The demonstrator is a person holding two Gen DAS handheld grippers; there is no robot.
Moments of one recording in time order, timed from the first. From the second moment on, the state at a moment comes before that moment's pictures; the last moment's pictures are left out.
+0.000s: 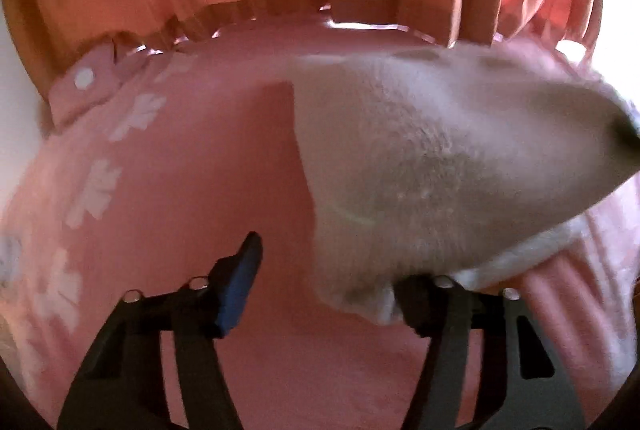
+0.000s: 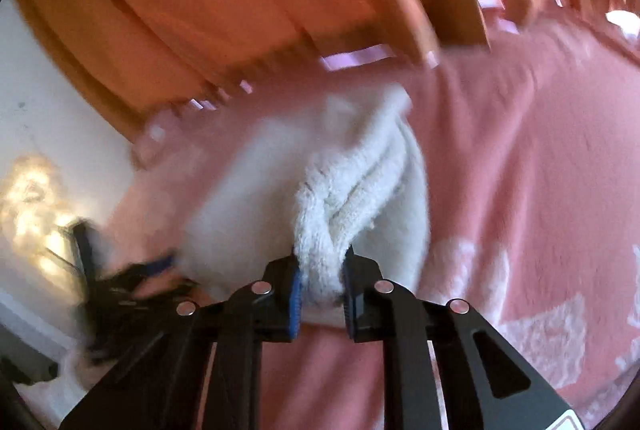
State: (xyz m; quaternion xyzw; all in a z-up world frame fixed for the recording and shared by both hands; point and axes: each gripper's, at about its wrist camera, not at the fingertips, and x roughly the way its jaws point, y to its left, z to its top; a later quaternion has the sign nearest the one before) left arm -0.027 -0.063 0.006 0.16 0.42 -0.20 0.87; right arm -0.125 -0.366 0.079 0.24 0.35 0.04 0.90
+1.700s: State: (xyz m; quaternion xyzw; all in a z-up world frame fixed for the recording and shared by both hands) left arm -0.042 -0.058 0.028 0.15 0.42 -0.19 0.87; right arm -0.059 -0.313 0.006 0.08 0.51 0.01 0.86
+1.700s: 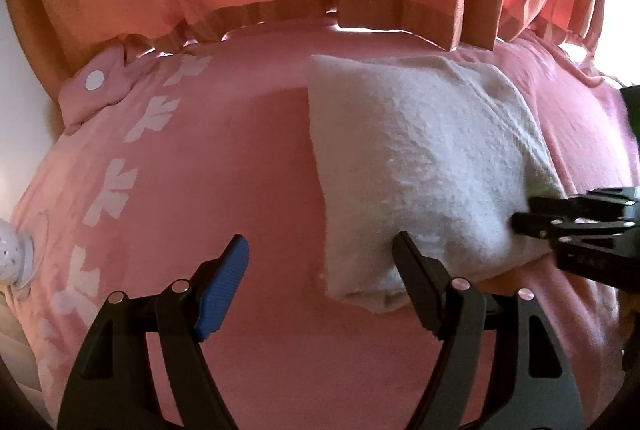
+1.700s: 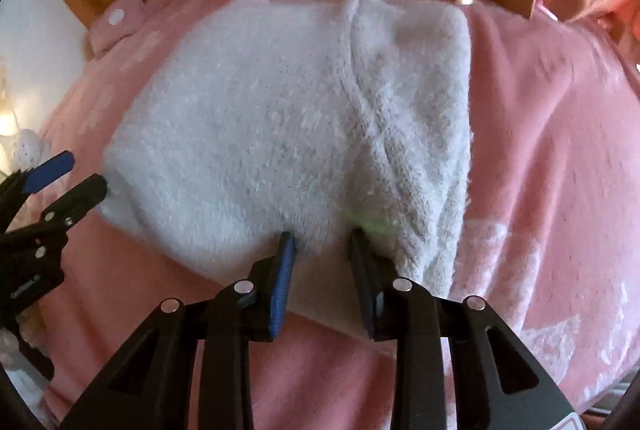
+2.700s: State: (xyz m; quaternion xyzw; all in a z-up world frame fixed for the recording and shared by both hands) left arm -0.014 -0.106 0.037 0.09 0.41 -0.21 0.88; right arm -0.057 -0.368 0.061 0.19 0.38 0.02 0.90
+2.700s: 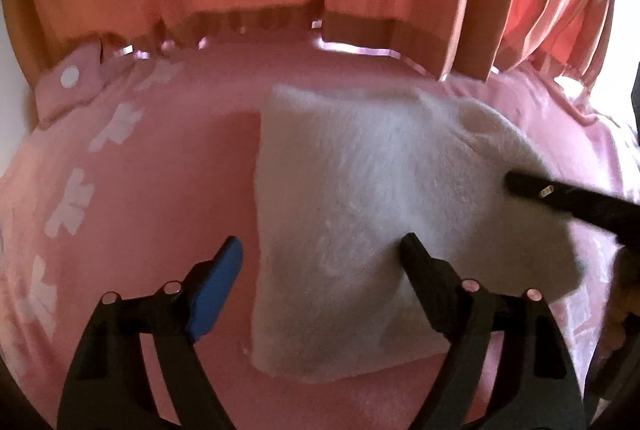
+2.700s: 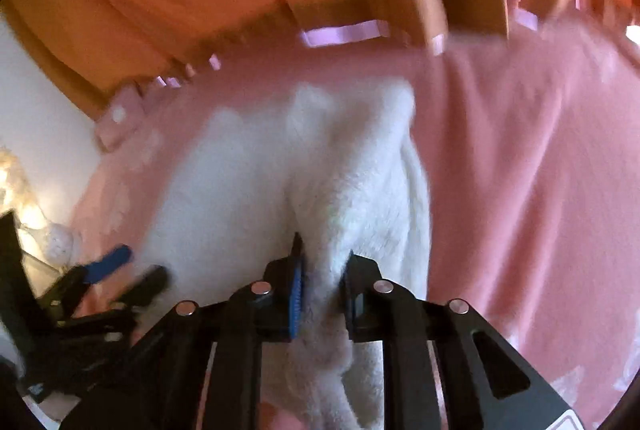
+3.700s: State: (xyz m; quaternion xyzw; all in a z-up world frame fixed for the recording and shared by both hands) left arm 0.033 -0.101 -0.029 -0.10 0.53 -0.26 0.80; right arm -0.029 -0.381 -0.039 0.28 0.49 0.06 0.82
